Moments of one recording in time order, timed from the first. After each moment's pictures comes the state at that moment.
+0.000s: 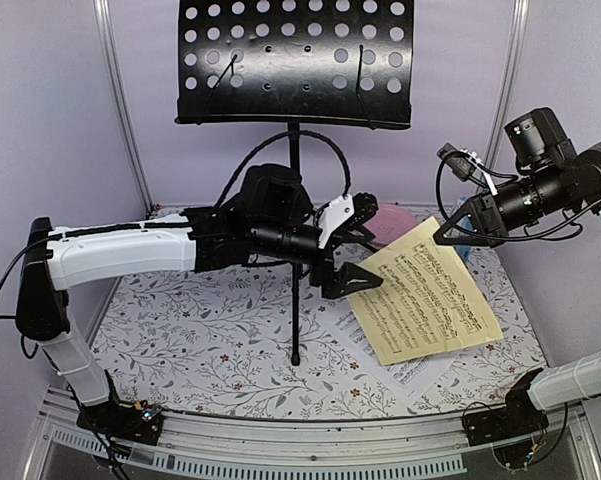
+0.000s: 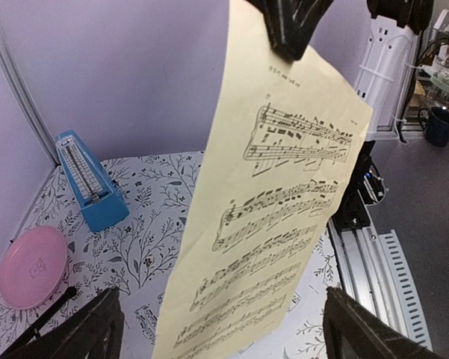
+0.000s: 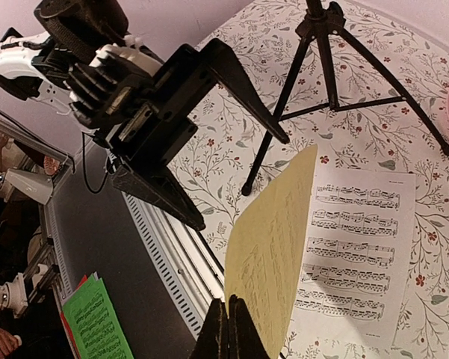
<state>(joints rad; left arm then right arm) -1.03 1.72 1.46 -0.06 0.46 0.26 0.55 1.21 1.65 -1.28 -0.59 0.00</state>
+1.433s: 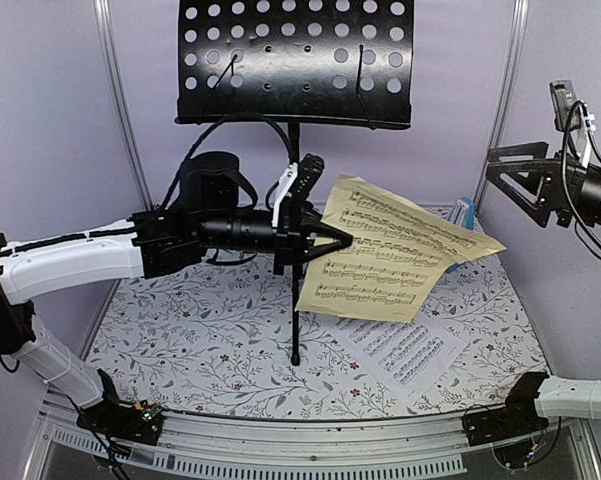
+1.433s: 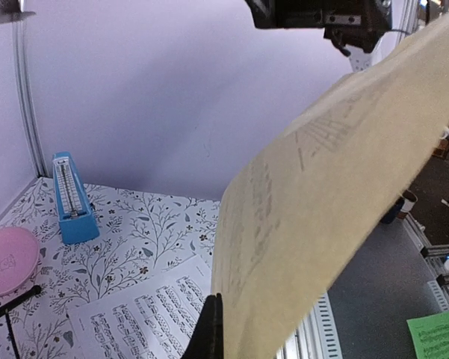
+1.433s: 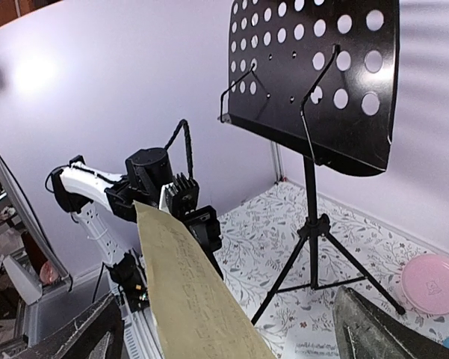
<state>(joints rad) -1.01 1.50 1.28 0.08 0.54 -0.04 0.69 0.86 1.51 -0.72 -0.36 0.21</state>
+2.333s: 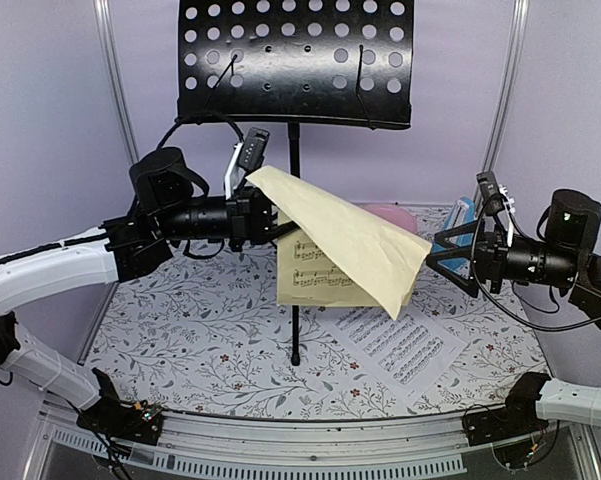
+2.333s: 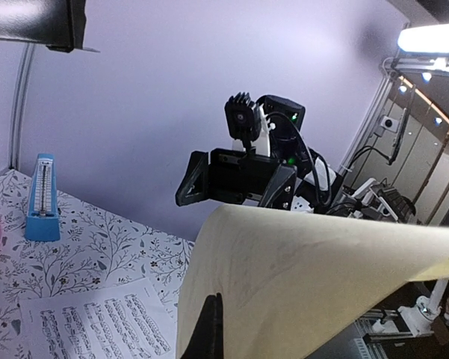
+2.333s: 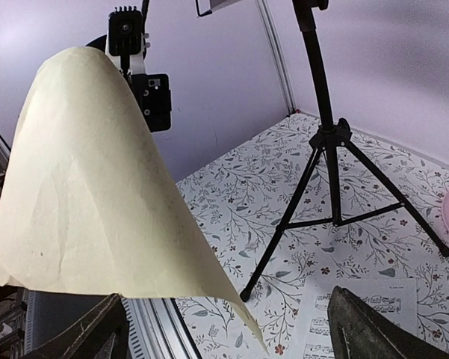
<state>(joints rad) -0.89 1.34 1.13 0.32 0.68 -0.46 0.69 0.71 0.93 -0.40 -0.45 0.25</state>
